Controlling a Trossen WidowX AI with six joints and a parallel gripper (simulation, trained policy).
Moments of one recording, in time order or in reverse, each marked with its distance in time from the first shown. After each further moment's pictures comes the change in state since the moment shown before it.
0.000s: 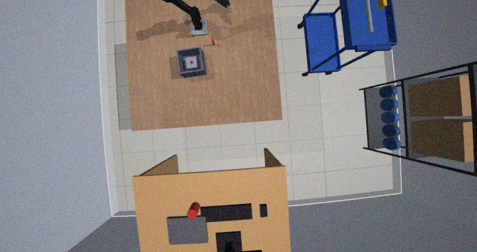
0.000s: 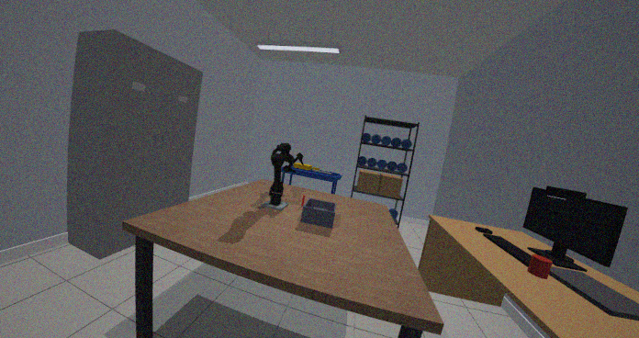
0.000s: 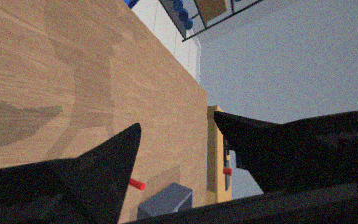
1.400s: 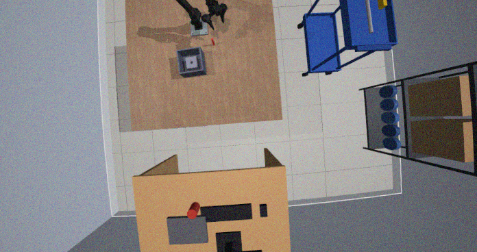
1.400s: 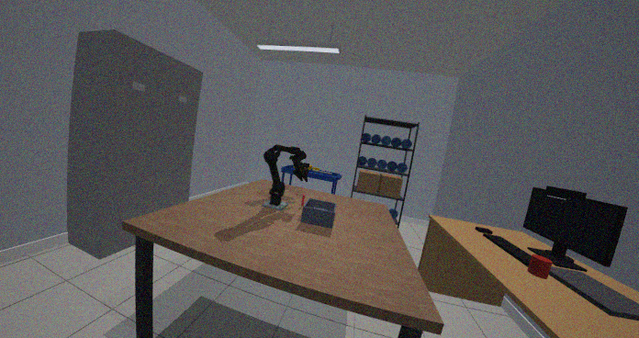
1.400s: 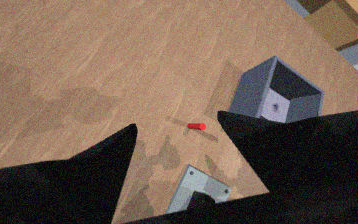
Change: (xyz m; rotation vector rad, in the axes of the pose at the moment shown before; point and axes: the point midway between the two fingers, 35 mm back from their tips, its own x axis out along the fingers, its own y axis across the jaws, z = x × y) arm 0.045 0.020 -0.112 1.251 0.523 0.113
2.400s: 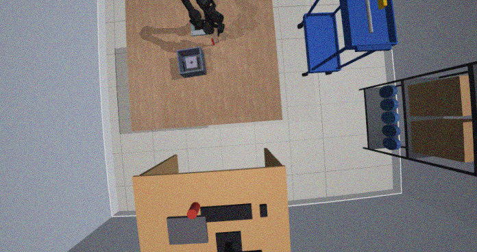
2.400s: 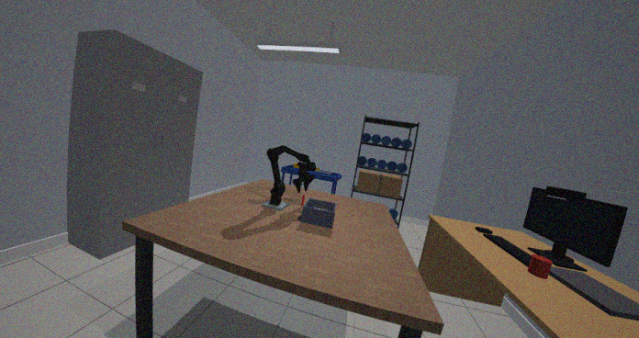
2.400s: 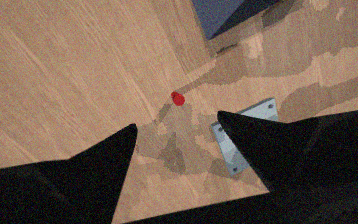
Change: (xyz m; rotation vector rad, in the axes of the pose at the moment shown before) arm 0.059 -0.041 -0.047 0.969 0.388 -0.165
